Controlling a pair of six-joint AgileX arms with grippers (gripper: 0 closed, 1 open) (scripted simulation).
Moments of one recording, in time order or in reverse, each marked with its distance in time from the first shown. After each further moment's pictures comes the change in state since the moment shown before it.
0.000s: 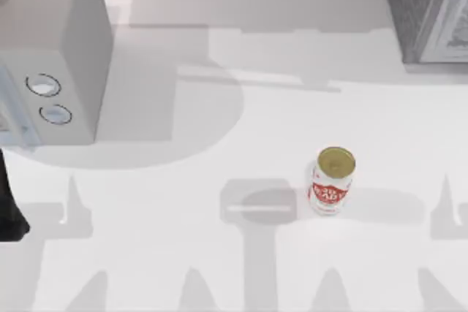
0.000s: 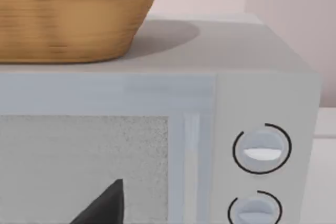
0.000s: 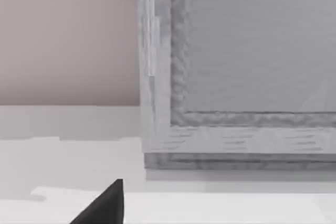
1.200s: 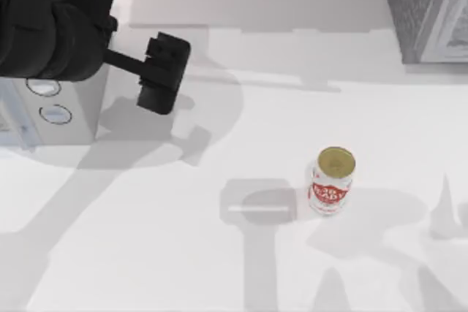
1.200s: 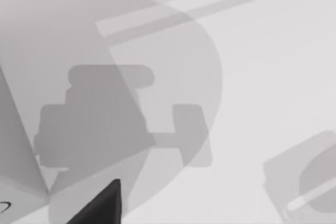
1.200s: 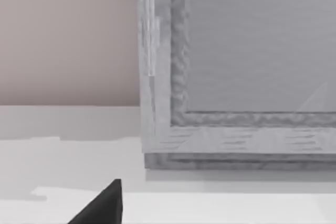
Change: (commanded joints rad) left arm -0.517 1.277 1.215 -0.743 -0.003 -0.023; right arm 0.000 0.000 0.000 0.000 0.000 0.000
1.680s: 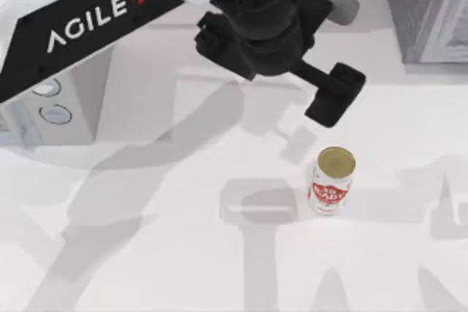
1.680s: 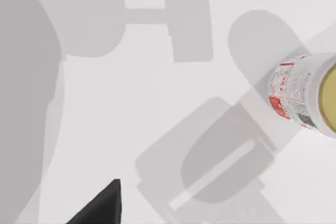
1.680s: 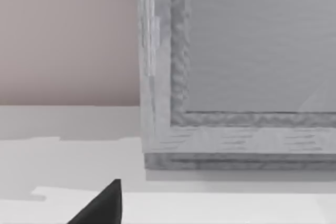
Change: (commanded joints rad) left arm -0.272 0.752 0.740 -0.428 -0.002 -0.046; right arm 0.000 0.000 0.000 0.000 0.000 0.000
